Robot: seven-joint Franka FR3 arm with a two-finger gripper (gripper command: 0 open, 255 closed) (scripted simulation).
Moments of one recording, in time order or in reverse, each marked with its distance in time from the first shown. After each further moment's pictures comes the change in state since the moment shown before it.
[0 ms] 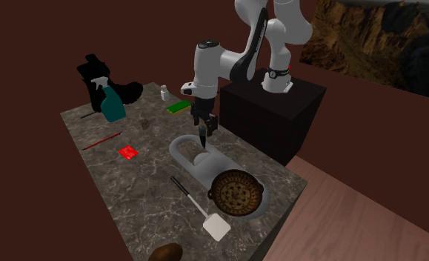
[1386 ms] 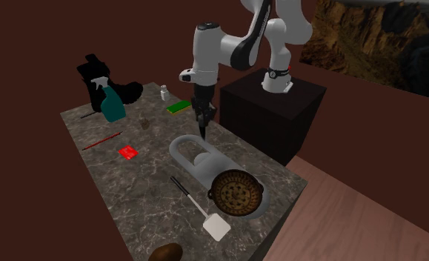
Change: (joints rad) arm -0.001 -0.093 0.001 -0.002 0.002 -0.091 -0.002
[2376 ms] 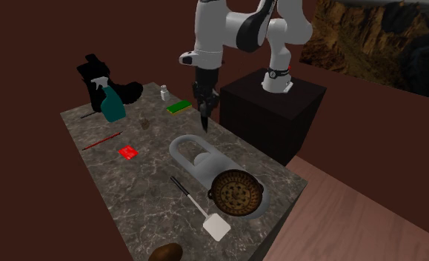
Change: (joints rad) arm 0.033 -0.069 0.009 0.088 -0.009 -0.157 0.044
